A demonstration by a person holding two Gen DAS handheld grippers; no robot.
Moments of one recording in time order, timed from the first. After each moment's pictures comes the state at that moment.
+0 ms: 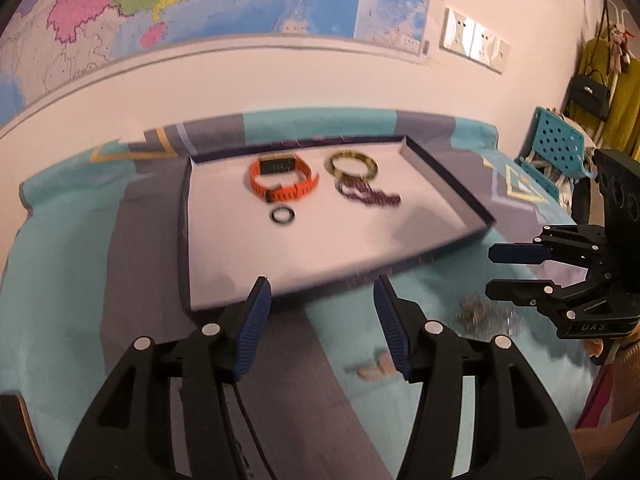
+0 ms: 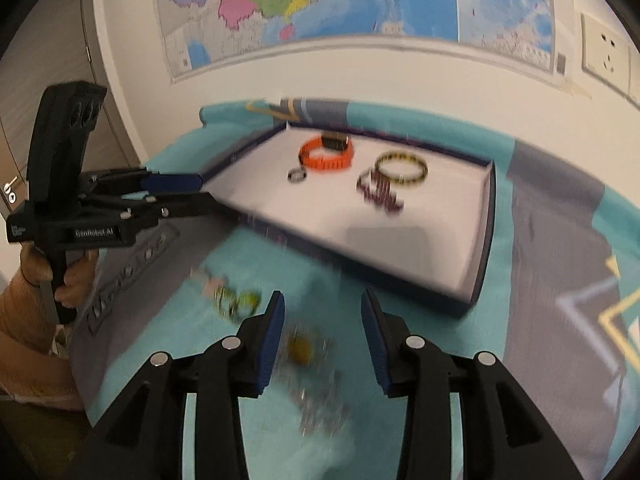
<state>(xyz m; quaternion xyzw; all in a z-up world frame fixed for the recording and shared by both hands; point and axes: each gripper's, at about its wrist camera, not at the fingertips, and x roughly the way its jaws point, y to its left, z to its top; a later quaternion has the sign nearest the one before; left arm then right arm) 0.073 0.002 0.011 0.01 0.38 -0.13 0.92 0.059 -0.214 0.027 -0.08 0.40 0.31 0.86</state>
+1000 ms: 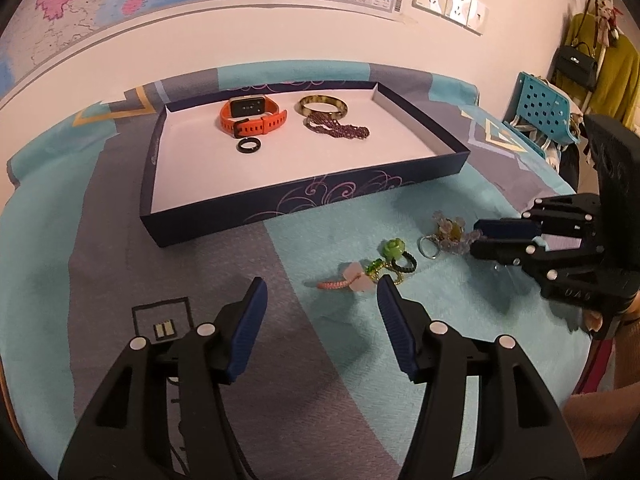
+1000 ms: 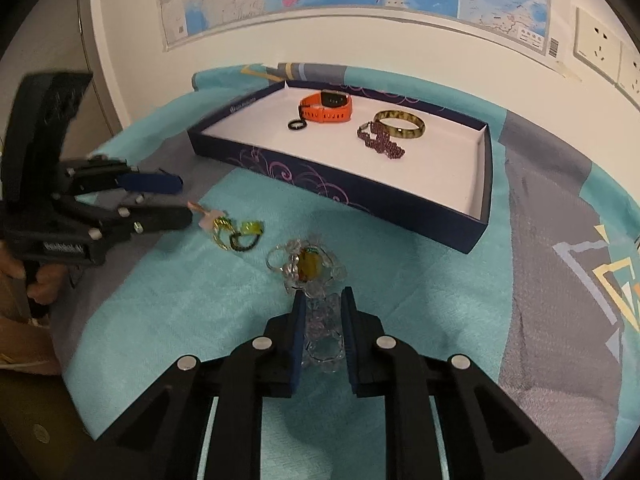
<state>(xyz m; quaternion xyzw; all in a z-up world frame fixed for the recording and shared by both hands) 0.037 -0.013 -0.020 0.02 0.41 -0.16 0.90 0.029 -0.213 0.008 -0.11 0.42 0.29 0.86</state>
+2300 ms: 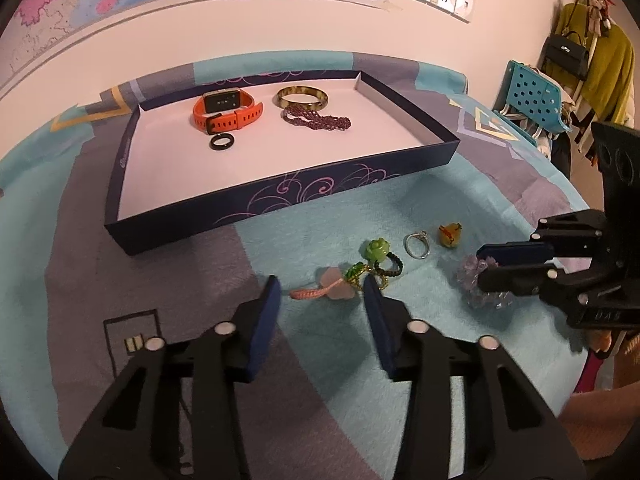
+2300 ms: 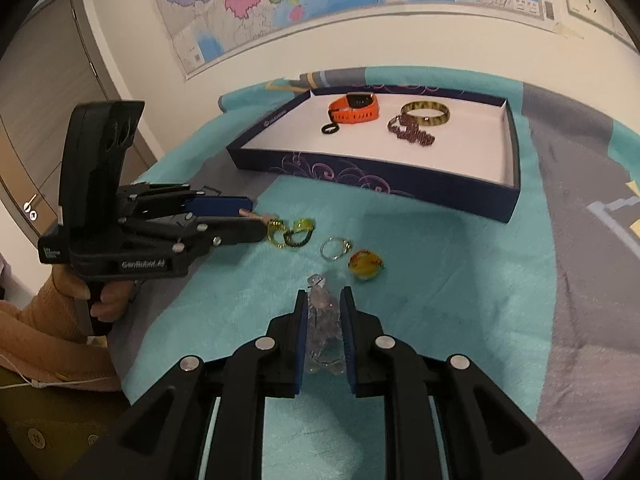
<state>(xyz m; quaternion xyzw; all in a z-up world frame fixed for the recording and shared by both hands) 0.047 -0.028 -0.028 0.03 0.42 -0.18 0.89 0.013 -0.219 0.006 -0.01 0.43 0.34 0.84</state>
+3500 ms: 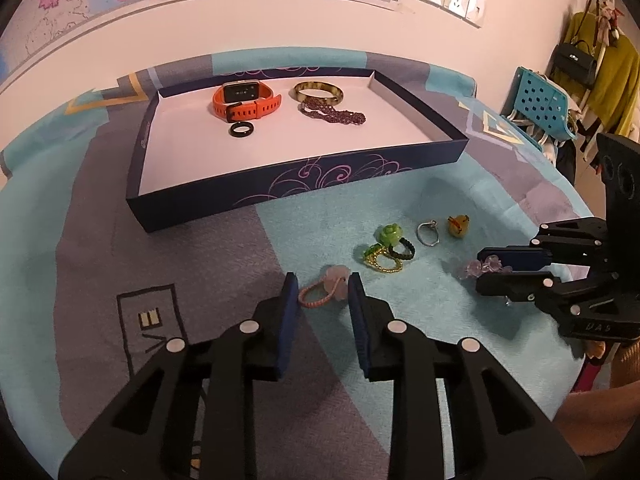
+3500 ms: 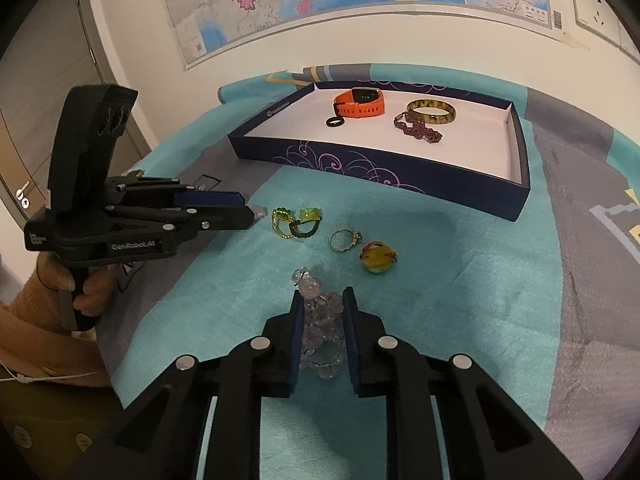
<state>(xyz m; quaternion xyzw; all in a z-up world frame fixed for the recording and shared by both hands) 0.037 -0.015 -0.030 0.01 0.43 -0.17 0.89 0.007 -0.208 0.000 -0.03 0.43 0.33 0.84</state>
